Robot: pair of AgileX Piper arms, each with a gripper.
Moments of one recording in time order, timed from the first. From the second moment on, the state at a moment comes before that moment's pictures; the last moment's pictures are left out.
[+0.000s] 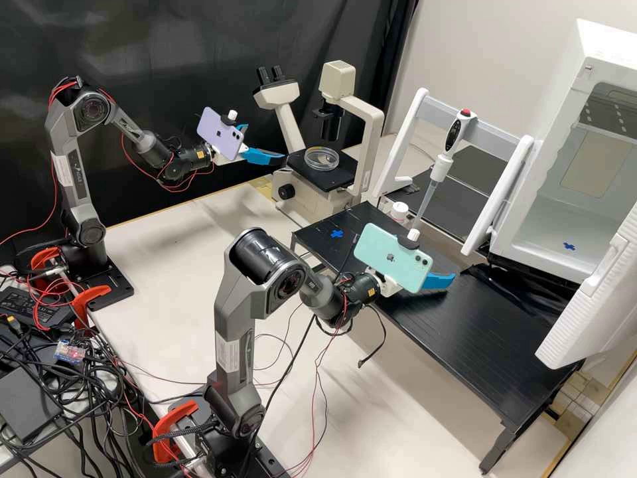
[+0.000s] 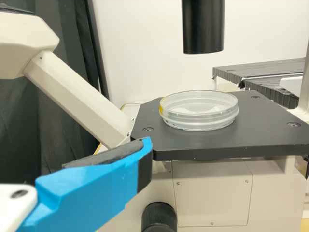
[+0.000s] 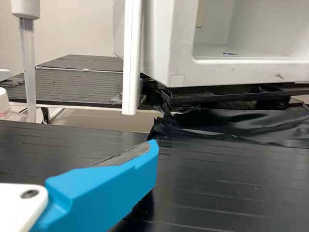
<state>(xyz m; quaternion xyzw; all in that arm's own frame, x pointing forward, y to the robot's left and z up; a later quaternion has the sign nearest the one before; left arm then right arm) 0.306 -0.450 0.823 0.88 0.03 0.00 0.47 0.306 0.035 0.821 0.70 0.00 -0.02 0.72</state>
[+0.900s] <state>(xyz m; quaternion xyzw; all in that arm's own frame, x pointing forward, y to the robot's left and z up) 0.306 -0.450 0.823 0.88 0.03 0.00 0.47 0.257 0.134 0.762 0.65 0.18 0.06 0.74</state>
